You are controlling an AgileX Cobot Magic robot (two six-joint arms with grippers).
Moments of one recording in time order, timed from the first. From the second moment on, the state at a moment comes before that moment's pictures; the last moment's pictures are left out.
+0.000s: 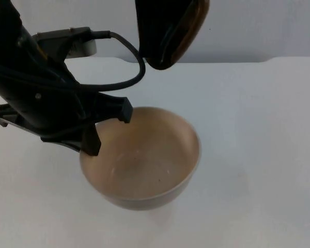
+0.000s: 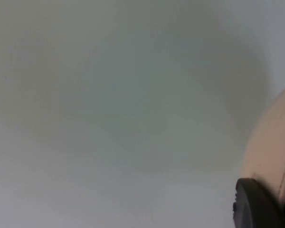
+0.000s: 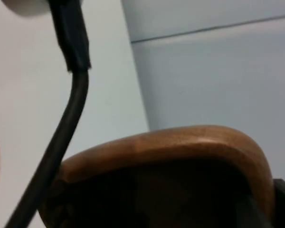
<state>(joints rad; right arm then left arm) 1.20 1.88 -1.65 -1.10 1.22 0.16 -0.46 1.60 -0.87 -0.27 0.58 -0.08</state>
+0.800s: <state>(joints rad) 1.26 1.89 -1.65 -1.24 1.22 0.09 -0.46 1.60 -0.87 -0.27 0.58 -0.08</state>
